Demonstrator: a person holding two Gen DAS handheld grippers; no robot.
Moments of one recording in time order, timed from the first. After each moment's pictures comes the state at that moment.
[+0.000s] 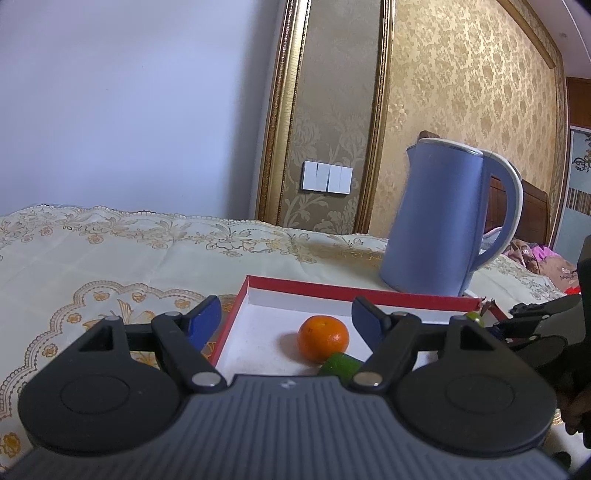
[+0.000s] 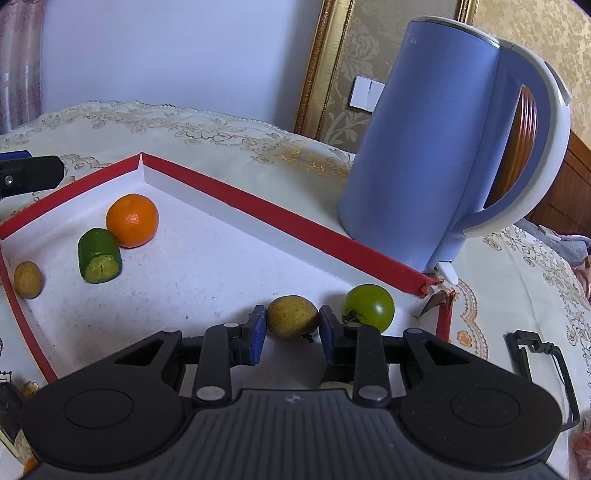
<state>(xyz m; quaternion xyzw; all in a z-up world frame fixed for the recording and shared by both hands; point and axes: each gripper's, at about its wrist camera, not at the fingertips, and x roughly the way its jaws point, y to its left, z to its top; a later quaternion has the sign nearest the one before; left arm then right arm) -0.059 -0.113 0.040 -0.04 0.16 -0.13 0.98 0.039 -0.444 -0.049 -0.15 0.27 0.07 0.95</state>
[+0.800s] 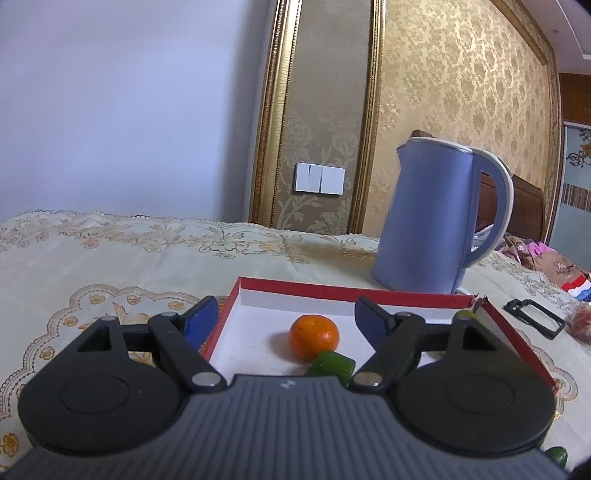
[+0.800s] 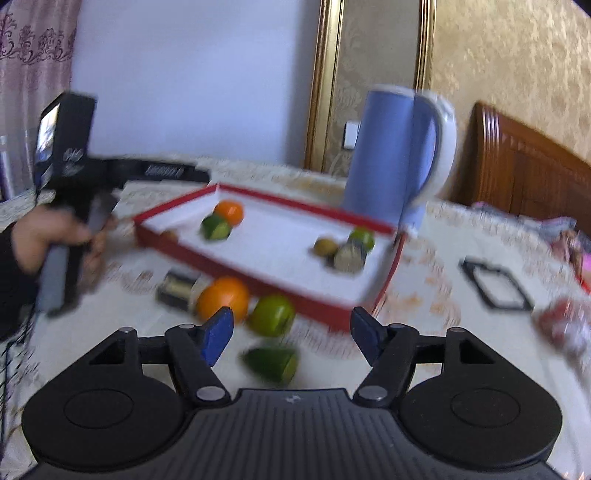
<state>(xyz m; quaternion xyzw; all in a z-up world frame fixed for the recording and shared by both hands) -0.066 -0.121 0.040 -0.03 0.15 -0.14 0.98 -0.162 -0.463 -0.048 -0.08 0.20 0.10 0.97</state>
